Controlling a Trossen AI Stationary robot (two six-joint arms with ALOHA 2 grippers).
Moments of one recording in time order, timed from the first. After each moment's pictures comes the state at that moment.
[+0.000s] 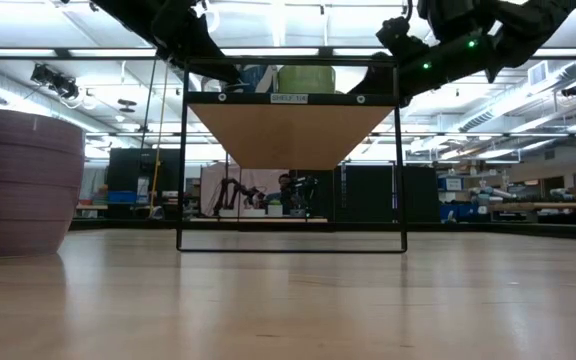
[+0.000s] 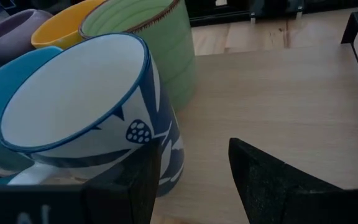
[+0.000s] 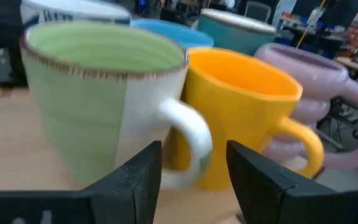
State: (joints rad) left arm -0.08 1.18 0.81 -0.13 -0.49 0.05; right arm -0.24 1.26 0.59 0.50 0.25 -0.16
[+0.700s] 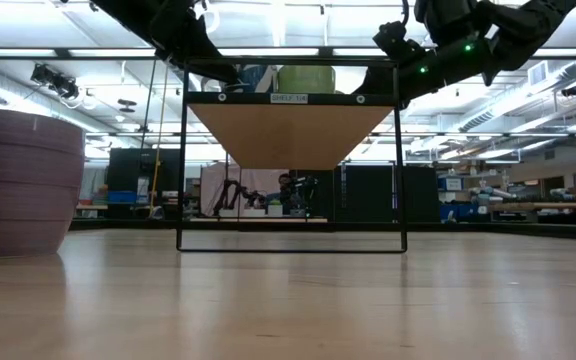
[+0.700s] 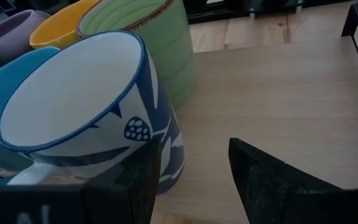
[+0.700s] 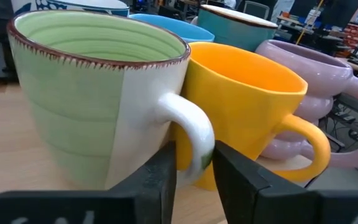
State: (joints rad) left arm -0.09 1.18 0.81 -0.15 -0.49 0.06; right arm -0.24 1.29 0.59 0.52 0.27 -0.17
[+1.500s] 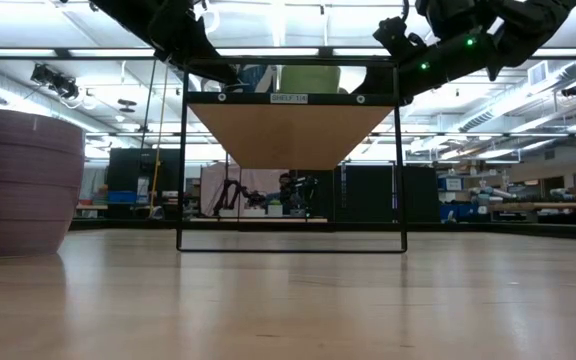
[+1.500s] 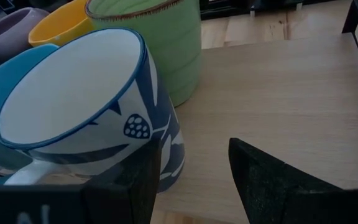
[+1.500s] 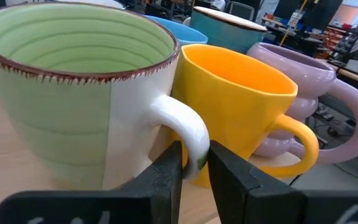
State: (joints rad) left arm -0.09 1.18 0.81 -0.15 -0.49 0.06; right arm -0.18 1.29 0.59 0.52 0.38 -0.18
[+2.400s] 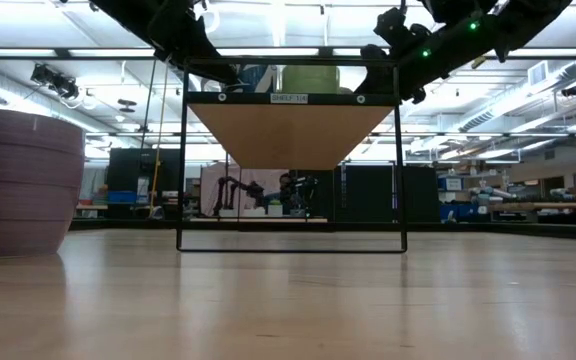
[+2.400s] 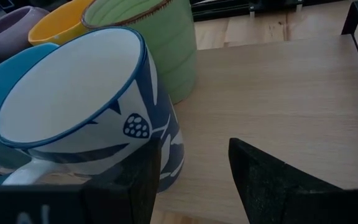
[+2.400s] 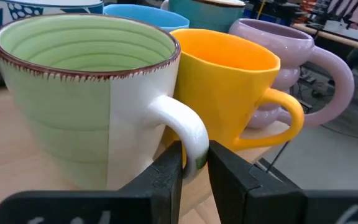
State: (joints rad) left arm -0.09 1.18 0.81 -0.15 -0.49 0.05; right arm -0.09 1.27 0.65 0.34 0.58 0.00
